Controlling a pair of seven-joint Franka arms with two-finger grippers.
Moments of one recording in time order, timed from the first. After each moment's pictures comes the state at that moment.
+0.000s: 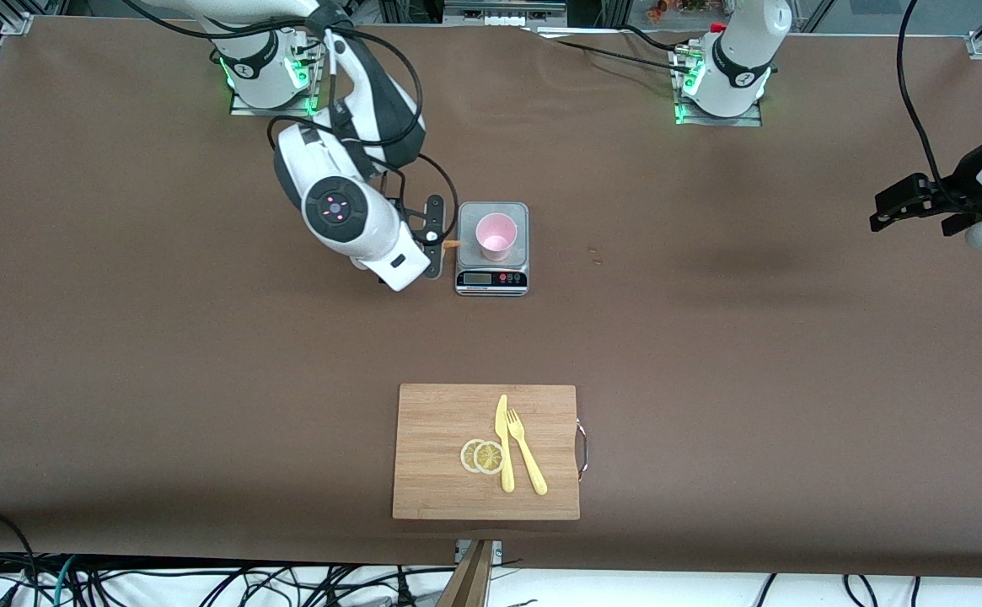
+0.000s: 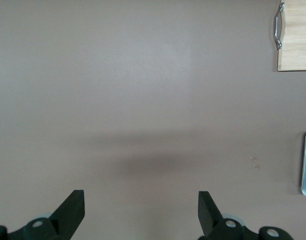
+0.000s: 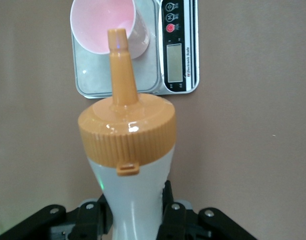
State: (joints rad) left arm 0.07 0.02 -0.02 -1.64 -0.02 1.61 0.06; right arm 0.70 0.49 -0.12 -1.59 0.21 1.81 -1.00
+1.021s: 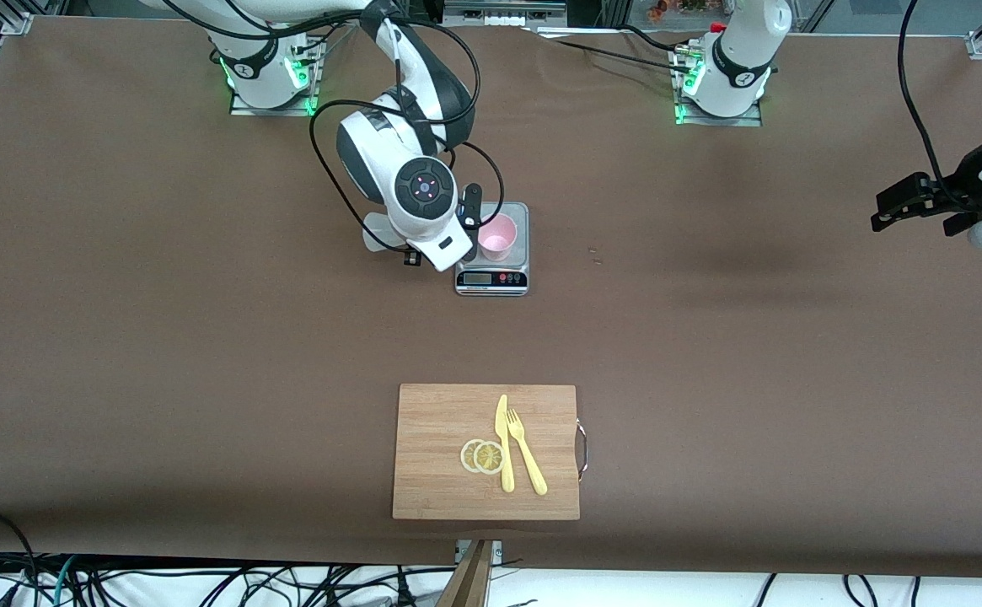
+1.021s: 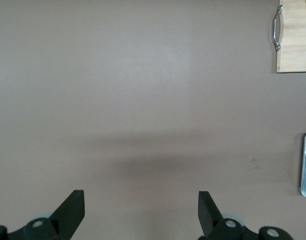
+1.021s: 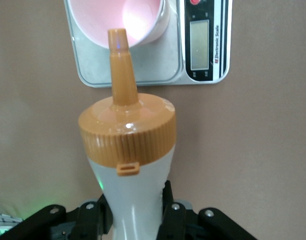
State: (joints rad) left arm 0.07 0.02 -0.03 -1.63 -0.02 1.61 0.06; right arm 0.79 0.54 -0.10 -1.55 0.06 1.74 -0.85
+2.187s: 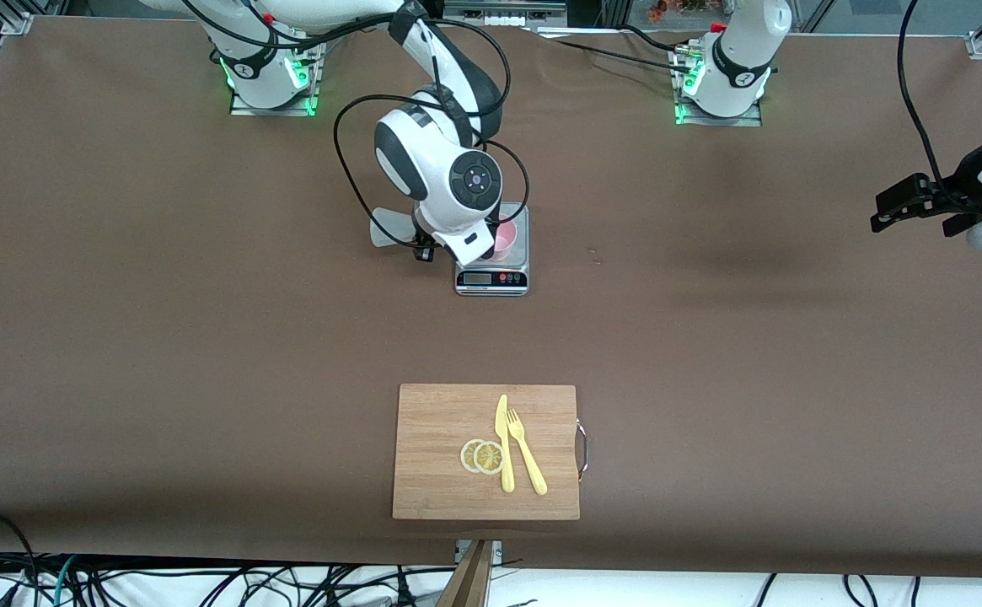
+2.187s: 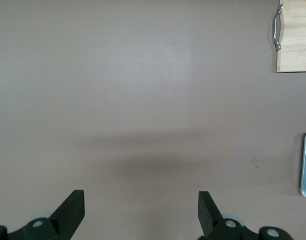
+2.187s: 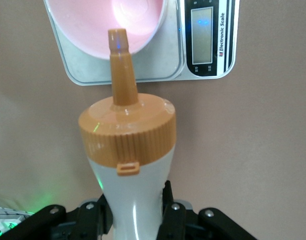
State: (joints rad) left arm 0.07 0.02 -0.03 -1.63 -0.02 1.61 0.06; right arm 0.83 0.62 -0.08 -1.45 -0.05 1.66 -0.72
